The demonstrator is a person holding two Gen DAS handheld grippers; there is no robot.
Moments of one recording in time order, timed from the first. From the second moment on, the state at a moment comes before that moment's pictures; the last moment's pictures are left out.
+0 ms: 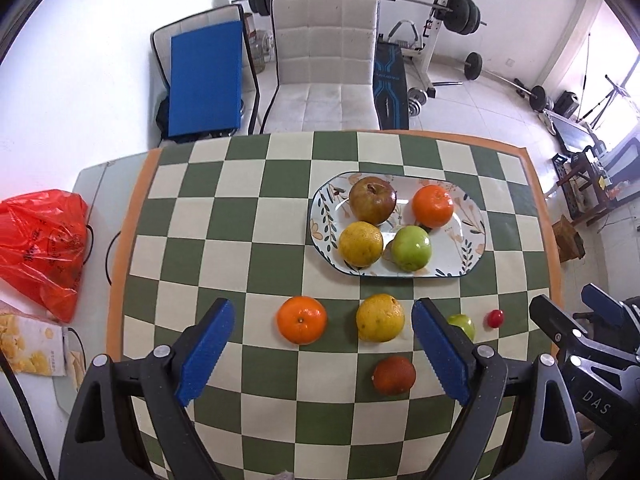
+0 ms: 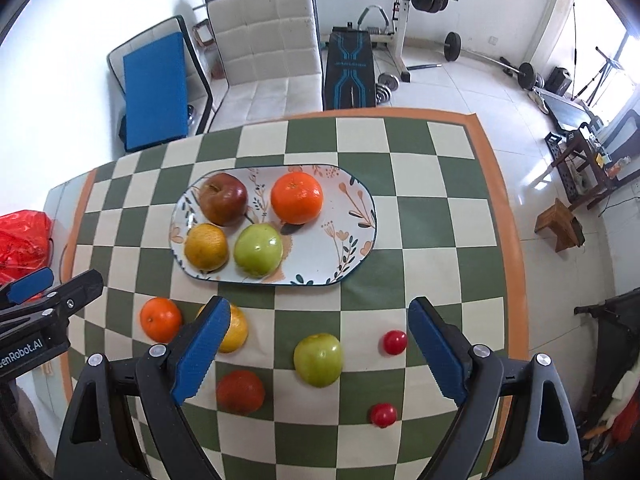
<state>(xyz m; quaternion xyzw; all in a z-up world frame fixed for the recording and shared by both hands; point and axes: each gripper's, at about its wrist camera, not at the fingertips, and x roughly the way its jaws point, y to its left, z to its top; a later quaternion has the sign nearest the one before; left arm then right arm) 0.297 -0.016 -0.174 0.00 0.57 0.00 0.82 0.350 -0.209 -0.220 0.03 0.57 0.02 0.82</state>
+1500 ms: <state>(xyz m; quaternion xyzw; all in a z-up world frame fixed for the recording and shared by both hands) 0.309 0.022 -0.290 0.06 0.67 0.06 0.73 0.307 -0.148 -0.371 0.10 0.70 0.09 0.70</state>
